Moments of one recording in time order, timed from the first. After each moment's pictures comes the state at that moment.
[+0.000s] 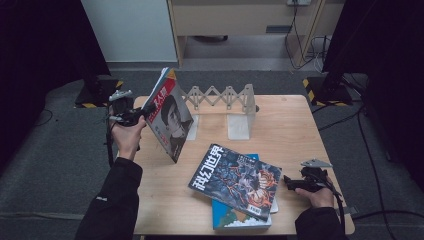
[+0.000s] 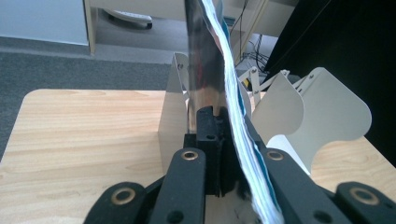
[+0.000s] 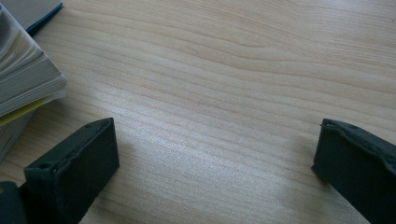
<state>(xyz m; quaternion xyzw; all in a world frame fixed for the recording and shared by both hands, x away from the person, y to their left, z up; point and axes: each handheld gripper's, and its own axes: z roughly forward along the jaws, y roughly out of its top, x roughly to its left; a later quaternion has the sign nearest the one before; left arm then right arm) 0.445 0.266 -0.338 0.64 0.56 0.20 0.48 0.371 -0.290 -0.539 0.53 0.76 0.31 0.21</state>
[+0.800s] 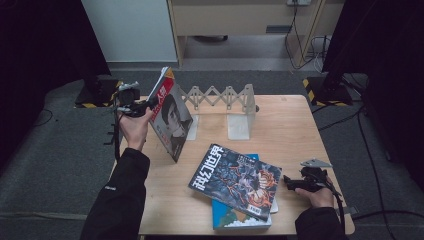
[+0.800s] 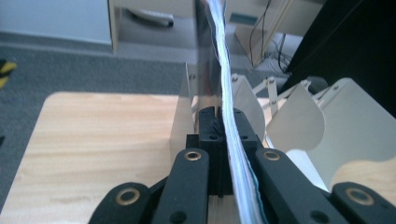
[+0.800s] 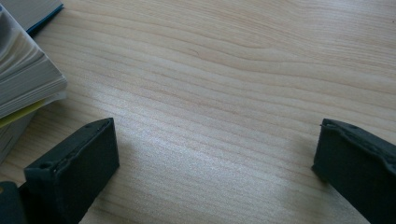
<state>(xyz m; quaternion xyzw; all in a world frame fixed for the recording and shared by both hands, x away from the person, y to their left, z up) 0.466 0.244 -0.324 0.62 0.59 0.25 0.45 0.371 -0.290 -0.539 0.53 0.76 0.31 0.21</state>
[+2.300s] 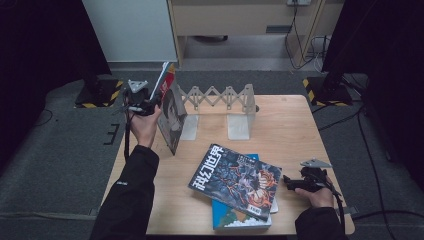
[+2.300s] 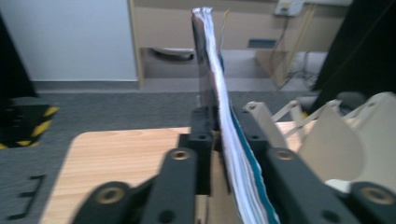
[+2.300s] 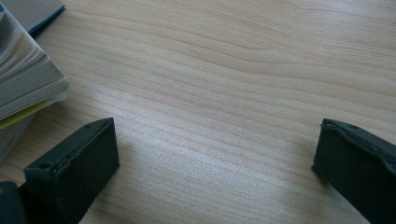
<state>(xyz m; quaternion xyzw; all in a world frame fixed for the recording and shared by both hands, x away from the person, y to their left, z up) 0.476 0.229 -0.334 0.62 0.55 0.32 0.46 0.371 -0.289 -0.539 0.53 0.76 0.31 0.22</state>
